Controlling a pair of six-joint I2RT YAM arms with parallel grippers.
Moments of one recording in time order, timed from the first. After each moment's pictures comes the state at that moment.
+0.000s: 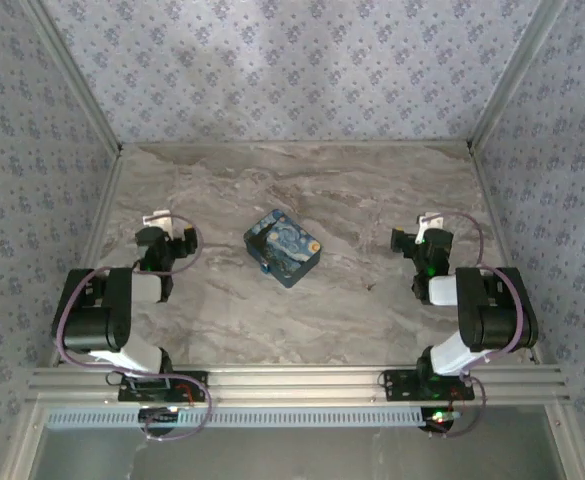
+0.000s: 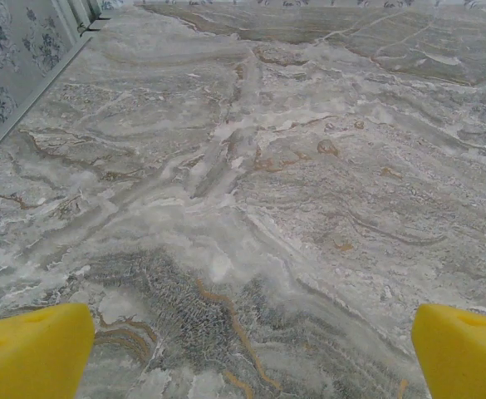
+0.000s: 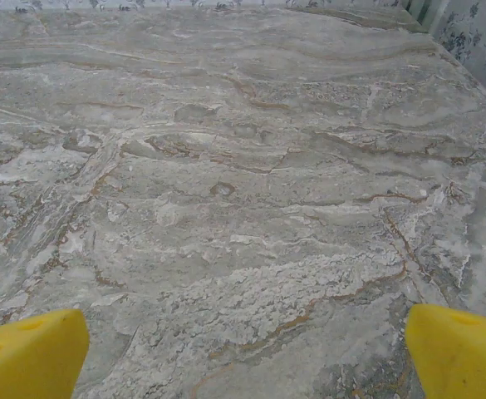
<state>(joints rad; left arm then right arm) 0.00 1.54 0.39 0.73 -0.12 -0.03 -0.01 1.54 0.36 0.76 0.12 0.01</state>
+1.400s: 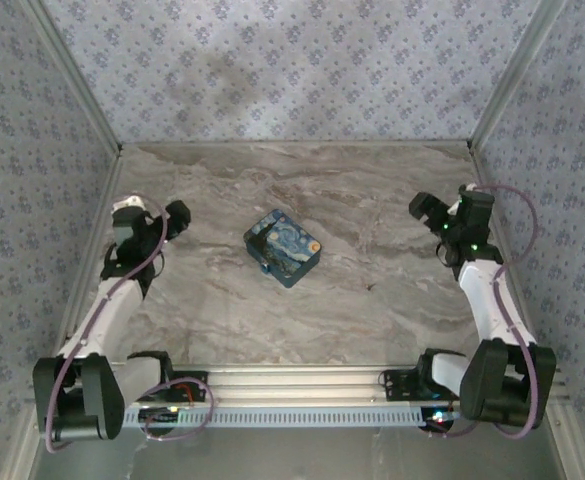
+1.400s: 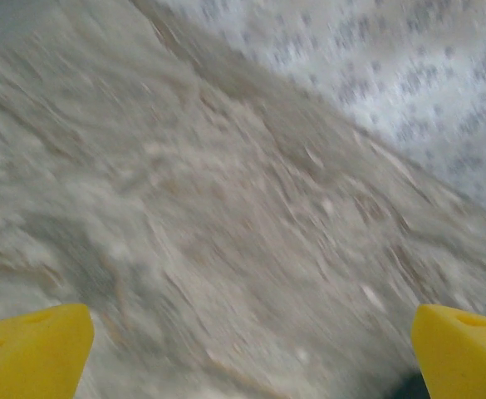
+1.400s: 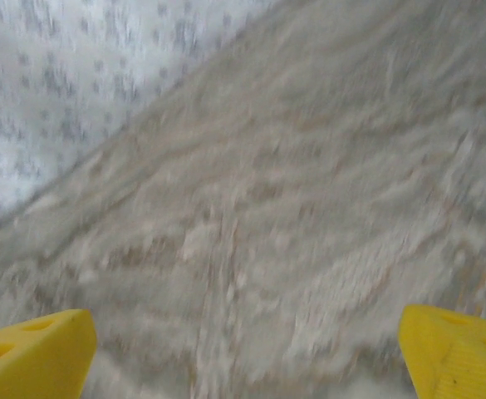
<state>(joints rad) -0.03 1.06 0.64 -0.06 0.05 -0.55 -0.12 1.12 0.78 -0.25 -0.18 0.52</state>
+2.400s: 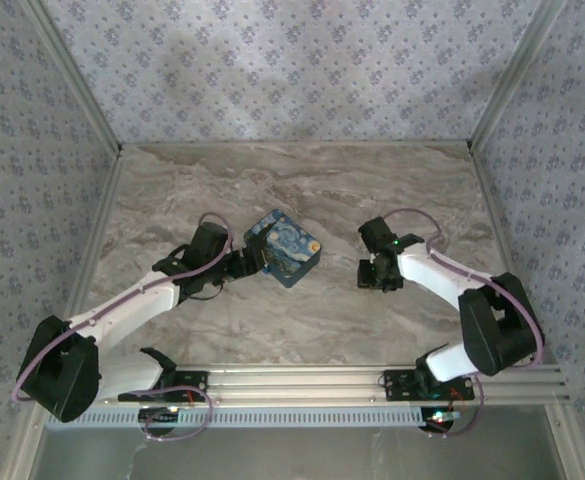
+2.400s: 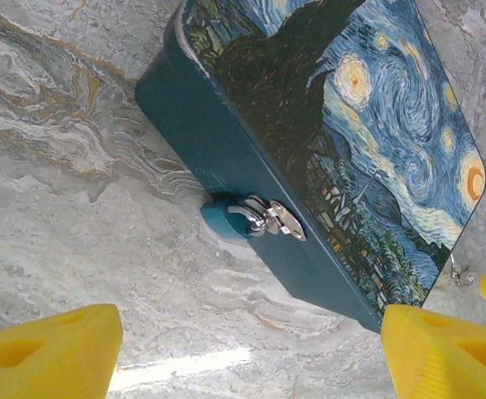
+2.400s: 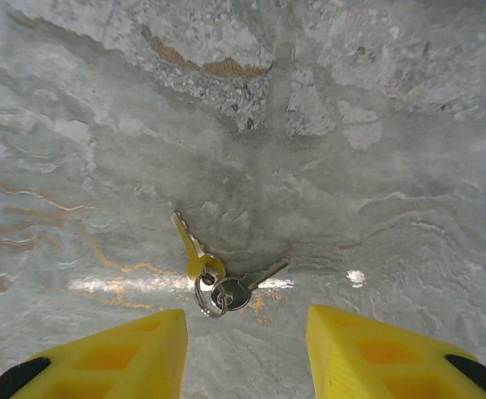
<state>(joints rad) -0.58 1.19 0.68 -0.32 0.12 -0.80 0.45 1.46 0.81 -0.70 0.05 0.48</state>
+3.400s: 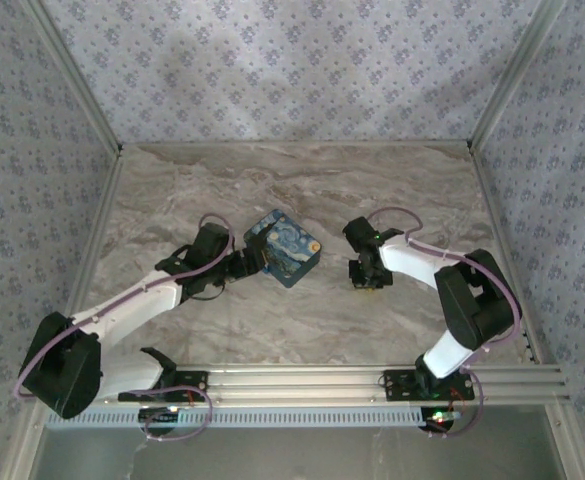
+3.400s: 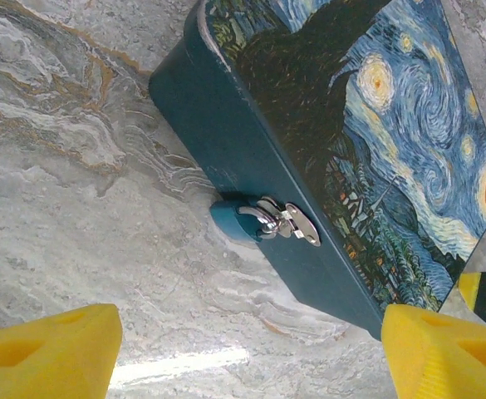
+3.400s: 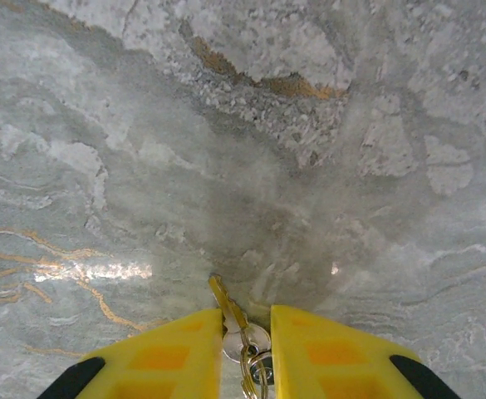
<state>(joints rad) -0.59 1.21 0.68 -0.32 0.09 -0.84 0.50 1.61 0.88 -0.70 0.09 0.48</state>
